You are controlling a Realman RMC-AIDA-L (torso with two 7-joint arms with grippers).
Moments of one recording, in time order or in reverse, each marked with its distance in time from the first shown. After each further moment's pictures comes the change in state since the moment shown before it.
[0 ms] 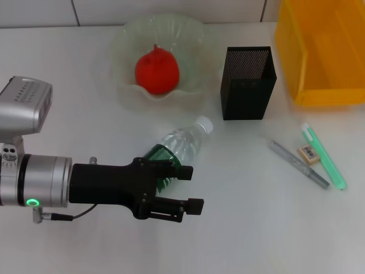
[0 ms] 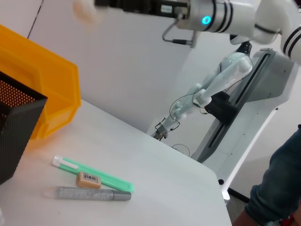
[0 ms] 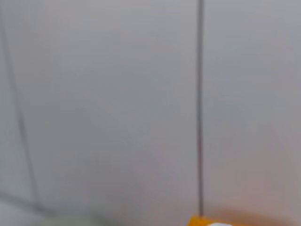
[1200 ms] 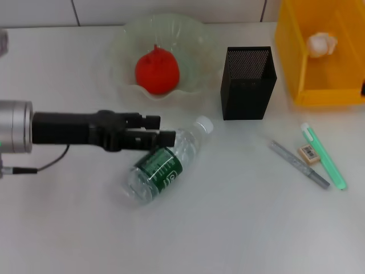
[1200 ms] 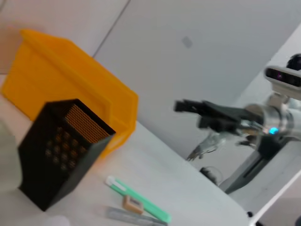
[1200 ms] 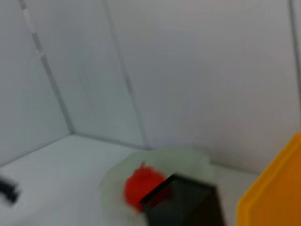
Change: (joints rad) left arm 0.039 0.041 -0.032 0.319 -0.029 0.003 -0.490; right arm -0.129 -0.083 0.033 0.304 0.097 -0.343 -0.297
